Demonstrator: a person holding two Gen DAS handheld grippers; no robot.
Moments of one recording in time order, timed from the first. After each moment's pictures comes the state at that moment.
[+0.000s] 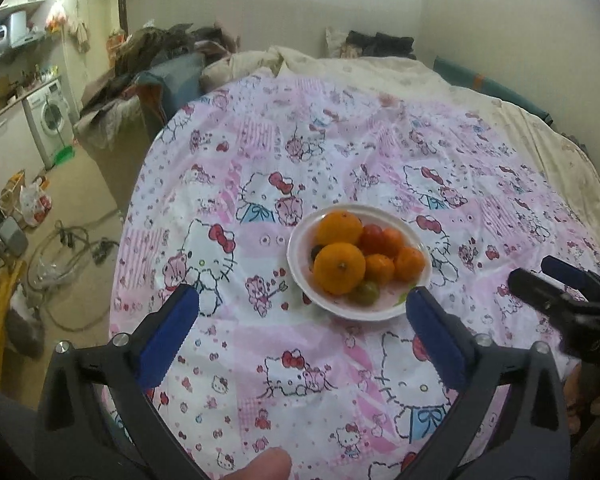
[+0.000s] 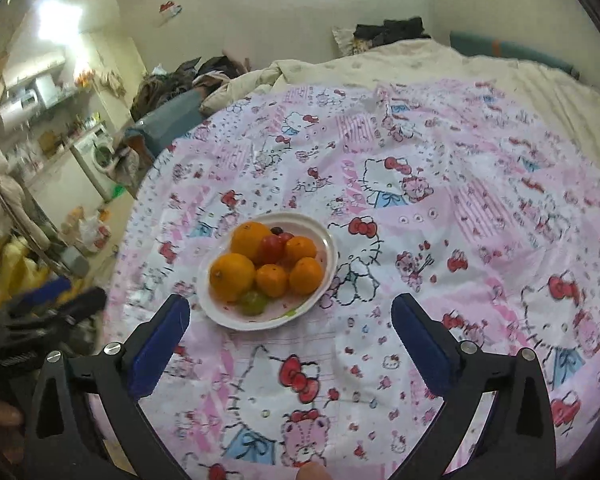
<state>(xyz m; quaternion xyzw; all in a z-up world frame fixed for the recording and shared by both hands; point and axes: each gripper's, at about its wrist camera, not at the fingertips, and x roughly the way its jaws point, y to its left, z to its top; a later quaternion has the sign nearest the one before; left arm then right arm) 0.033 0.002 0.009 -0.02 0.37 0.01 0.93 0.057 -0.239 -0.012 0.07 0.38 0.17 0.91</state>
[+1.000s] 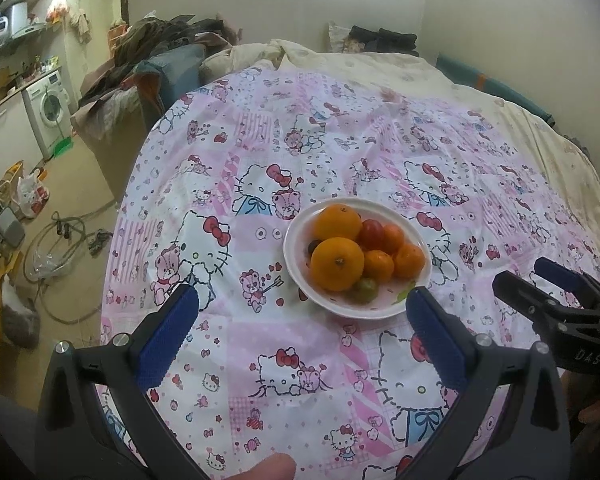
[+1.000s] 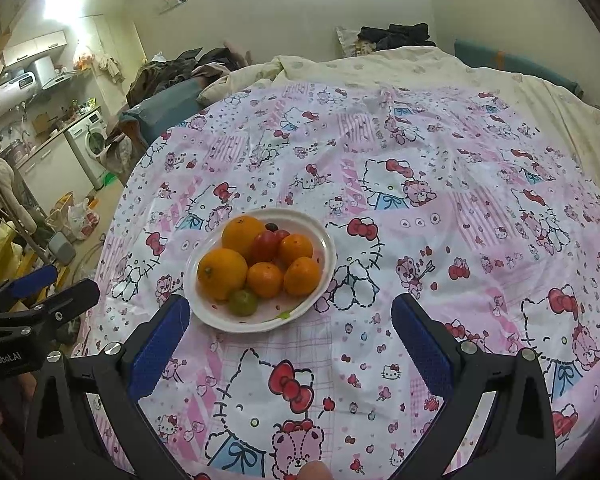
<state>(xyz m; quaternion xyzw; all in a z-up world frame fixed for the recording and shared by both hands) 0.037 0.001 0.001 -0.03 0.38 0.01 0.92 0.064 -0.228 -0.022 0.05 0.38 0.16 0.91</state>
